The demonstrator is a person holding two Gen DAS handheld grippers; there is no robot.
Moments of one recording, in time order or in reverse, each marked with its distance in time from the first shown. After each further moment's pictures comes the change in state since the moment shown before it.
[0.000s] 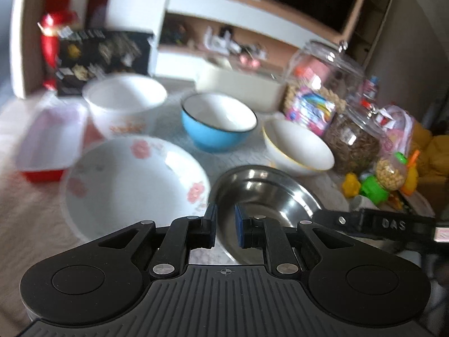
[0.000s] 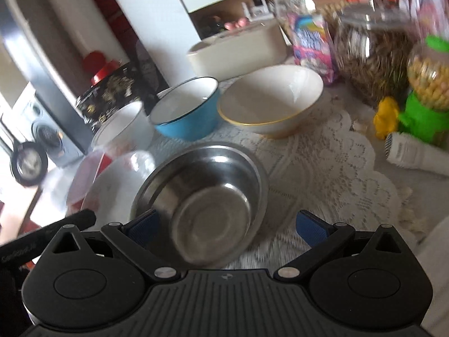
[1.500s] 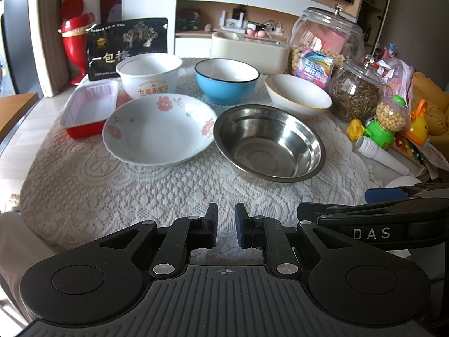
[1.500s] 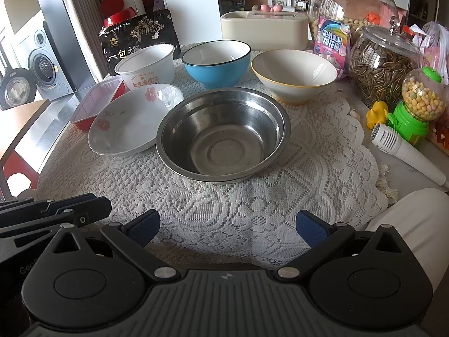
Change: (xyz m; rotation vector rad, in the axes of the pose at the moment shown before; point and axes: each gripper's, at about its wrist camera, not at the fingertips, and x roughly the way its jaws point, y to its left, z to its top) left arm -0.074 -0.050 -0.082 0.090 0.035 0.197; right arm -0.055 0.065 -0.072 -0.274 0.091 -0.148
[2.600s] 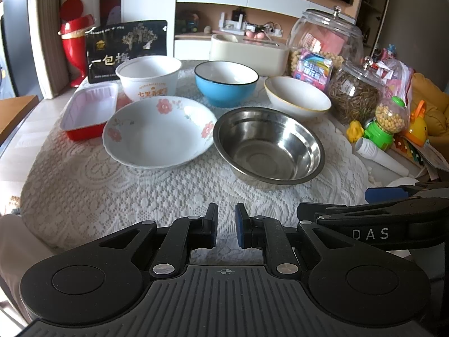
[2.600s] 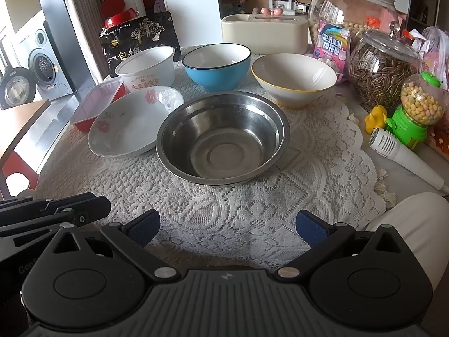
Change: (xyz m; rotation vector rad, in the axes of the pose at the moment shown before) left arm -0.001 0.000 0.002 0.001 -0.002 0.000; right arm -0.001 0.001 0.001 -0.011 -0.014 -0.006
